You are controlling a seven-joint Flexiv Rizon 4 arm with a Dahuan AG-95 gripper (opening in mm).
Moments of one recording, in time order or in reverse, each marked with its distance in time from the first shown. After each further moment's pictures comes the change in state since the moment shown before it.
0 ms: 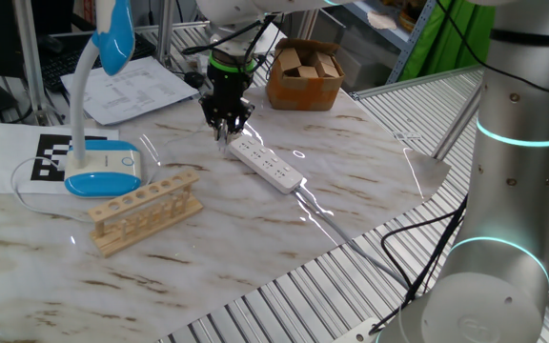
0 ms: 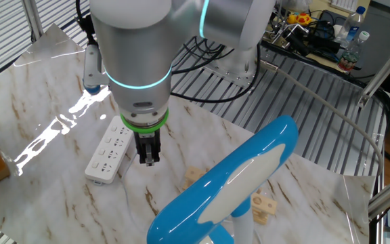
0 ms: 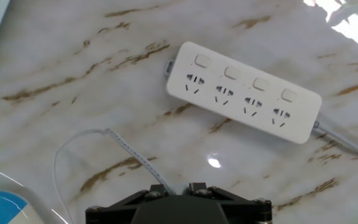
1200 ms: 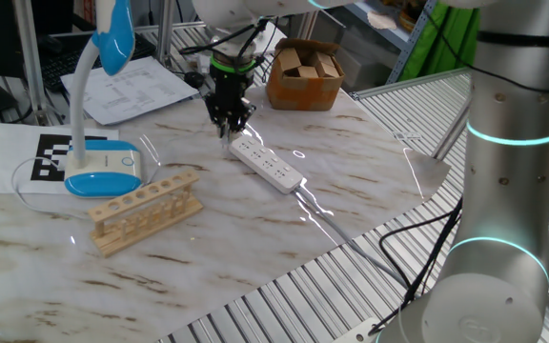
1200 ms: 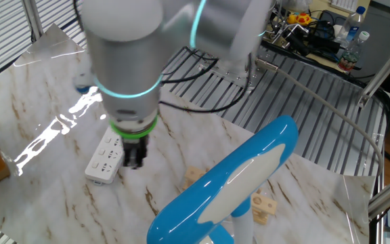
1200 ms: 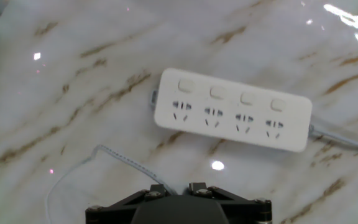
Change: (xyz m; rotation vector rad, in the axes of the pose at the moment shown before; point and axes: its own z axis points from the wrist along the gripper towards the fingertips) arm -0.045 -0.001 0.014 0.028 -0.041 0.196
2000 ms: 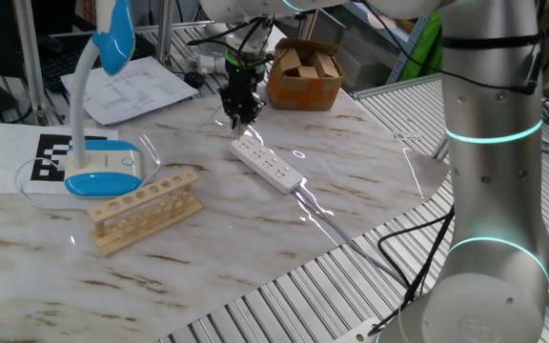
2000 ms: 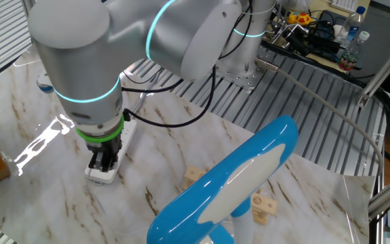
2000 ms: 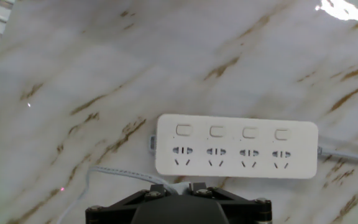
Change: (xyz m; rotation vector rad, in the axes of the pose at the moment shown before) arm -0.052 0.003 0.013 -0.001 -0.016 0.152
